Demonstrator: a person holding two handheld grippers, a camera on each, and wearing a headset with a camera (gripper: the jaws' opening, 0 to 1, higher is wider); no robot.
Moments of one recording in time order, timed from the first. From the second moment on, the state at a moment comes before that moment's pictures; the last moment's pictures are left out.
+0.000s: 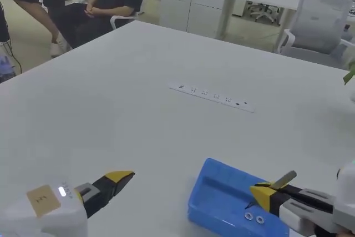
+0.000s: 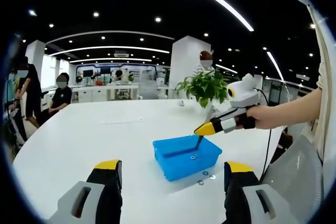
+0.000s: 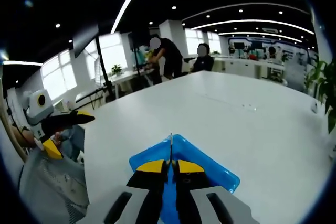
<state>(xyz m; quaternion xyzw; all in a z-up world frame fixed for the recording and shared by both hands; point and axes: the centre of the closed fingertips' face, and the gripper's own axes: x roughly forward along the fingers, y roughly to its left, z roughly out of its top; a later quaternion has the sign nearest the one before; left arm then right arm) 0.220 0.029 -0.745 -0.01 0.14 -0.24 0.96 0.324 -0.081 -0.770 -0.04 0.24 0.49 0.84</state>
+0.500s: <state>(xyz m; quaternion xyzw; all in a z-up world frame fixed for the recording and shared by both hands) 0.220 0.026 -0.745 -0.01 0.14 -0.25 0.96 0.281 -0.084 -0.769 -0.04 0.24 0.52 0.82</state>
